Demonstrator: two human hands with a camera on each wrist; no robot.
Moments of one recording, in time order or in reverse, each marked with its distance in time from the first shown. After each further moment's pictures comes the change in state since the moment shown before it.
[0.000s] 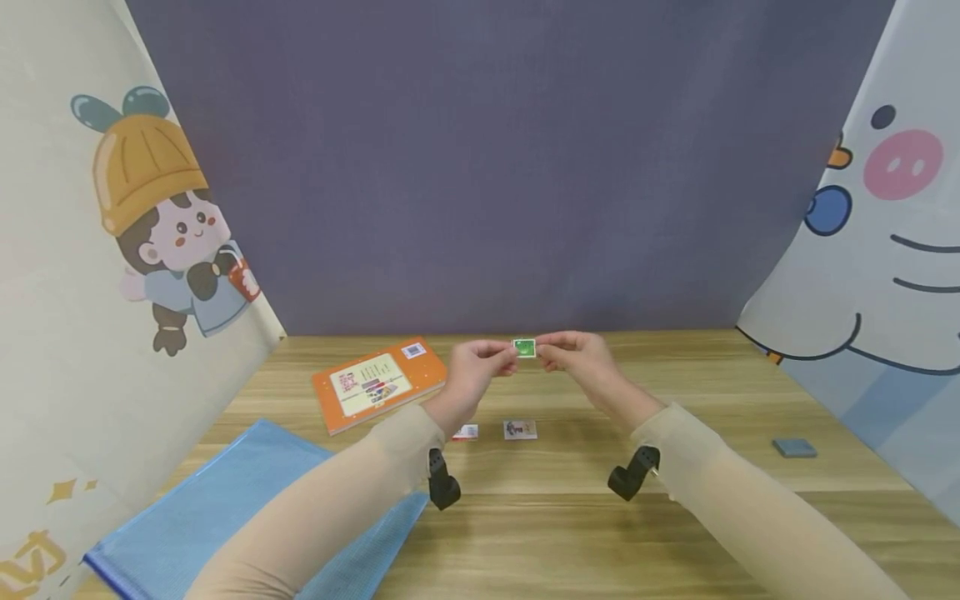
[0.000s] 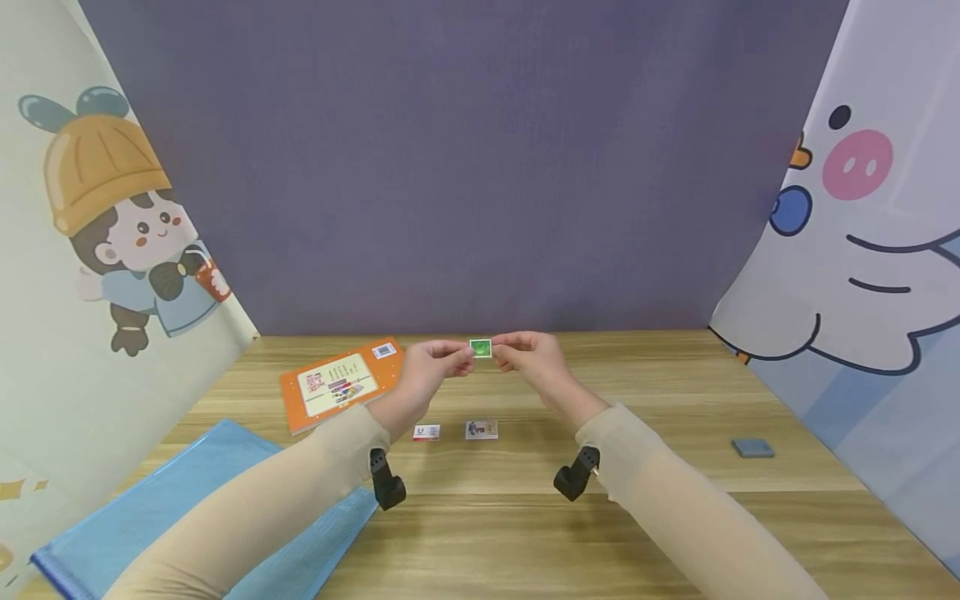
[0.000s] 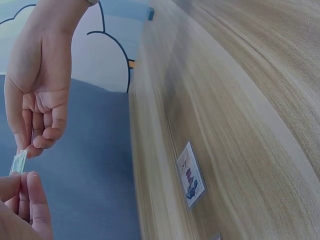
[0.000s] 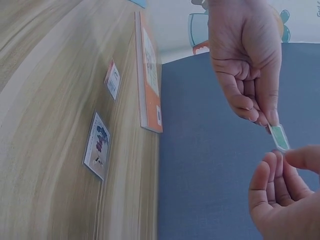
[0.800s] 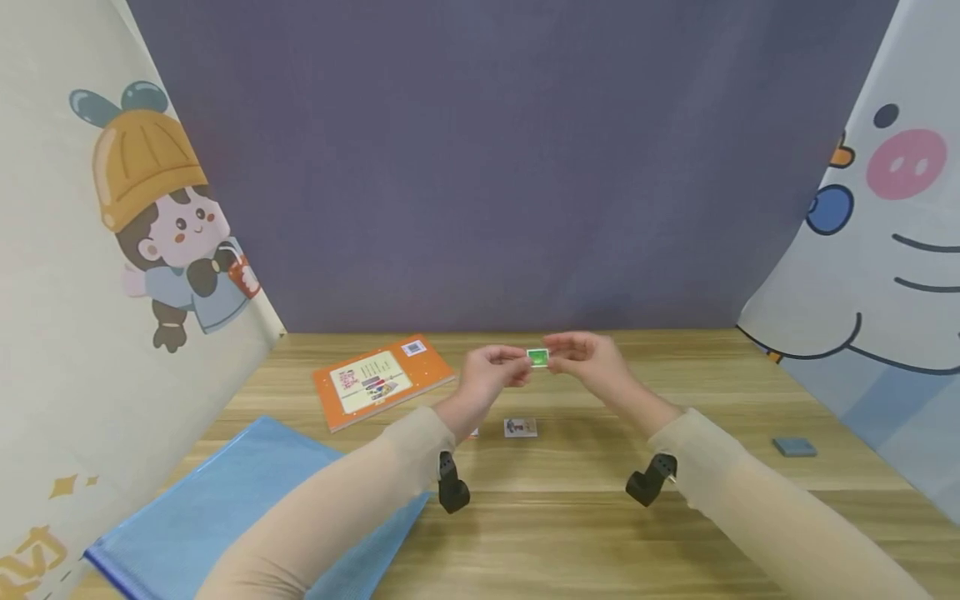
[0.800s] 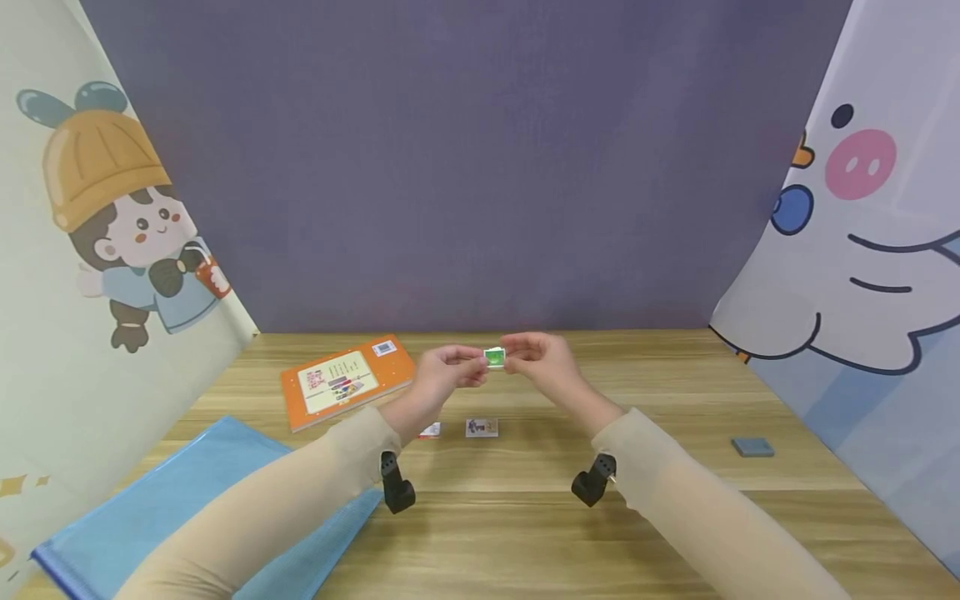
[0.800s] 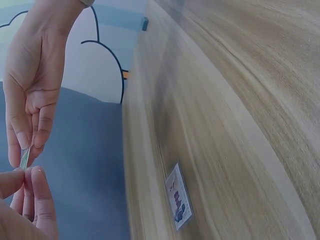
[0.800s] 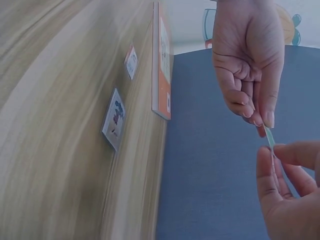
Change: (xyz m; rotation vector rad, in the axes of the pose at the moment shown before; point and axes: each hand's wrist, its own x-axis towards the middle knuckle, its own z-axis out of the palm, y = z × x) left_hand -0.002 -0.013 0.009 -0.028 -0.094 -0.076; right_hand -0.011 0.007 -0.015 -0.170 -0.068 -0.086
